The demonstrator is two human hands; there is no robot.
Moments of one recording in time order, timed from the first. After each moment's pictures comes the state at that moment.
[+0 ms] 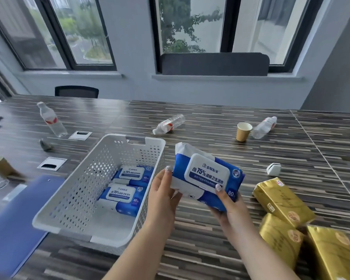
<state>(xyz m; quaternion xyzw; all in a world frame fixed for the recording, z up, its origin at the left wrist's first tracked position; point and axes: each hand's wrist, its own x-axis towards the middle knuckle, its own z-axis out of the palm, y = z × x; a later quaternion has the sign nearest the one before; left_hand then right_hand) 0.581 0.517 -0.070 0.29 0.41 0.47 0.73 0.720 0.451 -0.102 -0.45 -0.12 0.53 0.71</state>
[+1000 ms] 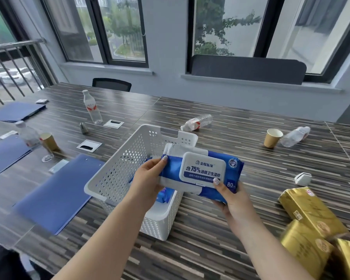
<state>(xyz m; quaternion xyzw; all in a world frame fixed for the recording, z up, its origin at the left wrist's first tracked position) 0.467 0.541 -0.046 0.36 0.46 0.45 0.67 0.653 0.461 -0.075 -0.49 -0.23 0.54 0.64</state>
